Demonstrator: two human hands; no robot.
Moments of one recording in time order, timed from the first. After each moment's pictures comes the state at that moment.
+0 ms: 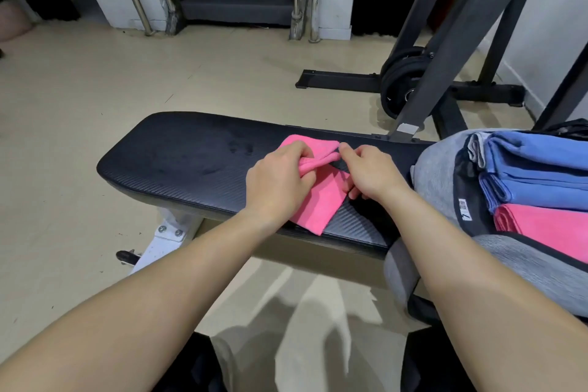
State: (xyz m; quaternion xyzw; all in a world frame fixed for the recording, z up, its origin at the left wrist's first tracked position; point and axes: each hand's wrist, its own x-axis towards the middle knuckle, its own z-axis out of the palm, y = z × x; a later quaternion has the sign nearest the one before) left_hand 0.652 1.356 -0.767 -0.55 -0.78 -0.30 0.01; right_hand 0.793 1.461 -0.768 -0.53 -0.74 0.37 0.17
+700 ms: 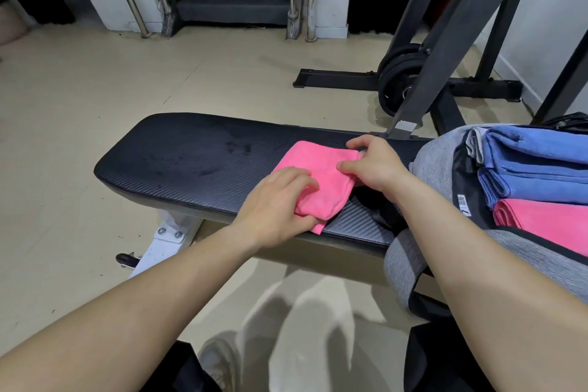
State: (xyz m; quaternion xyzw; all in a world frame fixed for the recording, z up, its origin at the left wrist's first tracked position) left_hand 0.634 1.334 -0.801 -0.72 -0.67 -0.19 -0.04; right_hand 0.800 1.482 -0.780 -0.52 -0.68 0.46 0.23
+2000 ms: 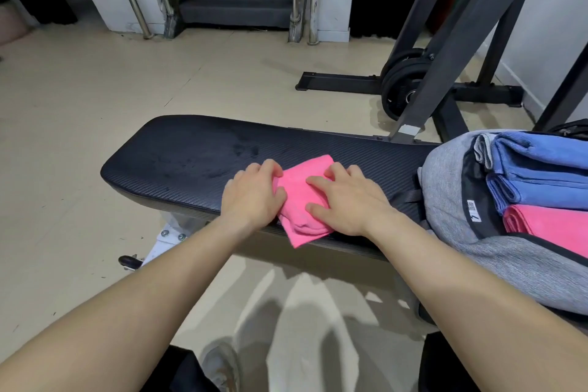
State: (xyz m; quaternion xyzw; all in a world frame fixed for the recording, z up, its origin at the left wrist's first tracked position) left_hand 0.592 1.341 -0.801 -0.54 -0.82 -0.16 -0.07; right_hand 0.774 1.421 -0.780 -0.38 -0.92 0.07 -0.06
